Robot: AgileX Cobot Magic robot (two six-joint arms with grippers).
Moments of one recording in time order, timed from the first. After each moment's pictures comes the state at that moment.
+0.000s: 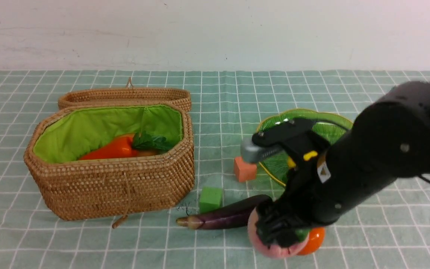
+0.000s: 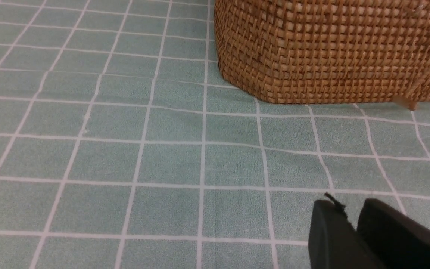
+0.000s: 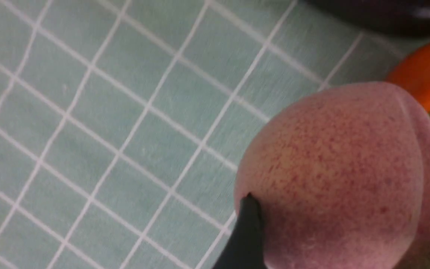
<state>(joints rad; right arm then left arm) 0.69 1.50 -1.16 0.08 0.88 0.10 -0.03 -0.01 0.02 0.02 0.42 -0.14</state>
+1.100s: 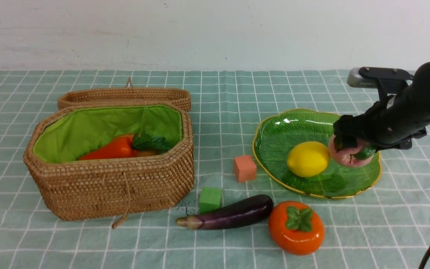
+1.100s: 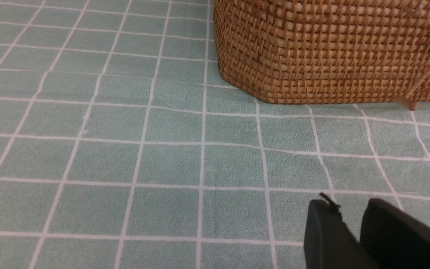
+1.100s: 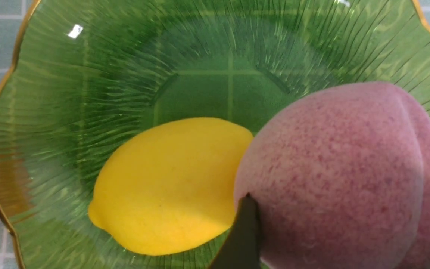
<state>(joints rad) 0.12 1.81 -1.30 0.12 0.55 0.06 -0.03 -0.01 0.02 0.02 0.42 -0.14</state>
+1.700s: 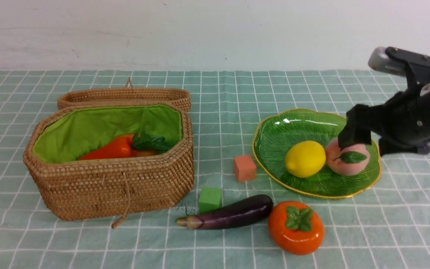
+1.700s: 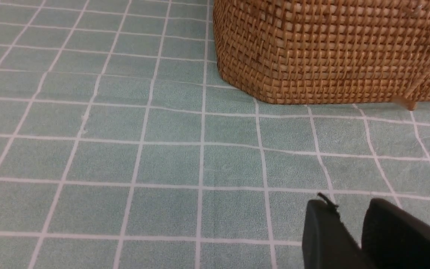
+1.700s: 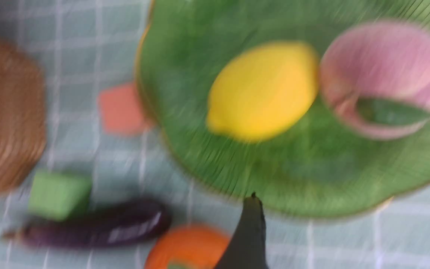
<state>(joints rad) 0.17 1.50 -1.12 0.34 0.72 0.00 -0.03 -0.01 0.02 0.02 0.42 -0.14</state>
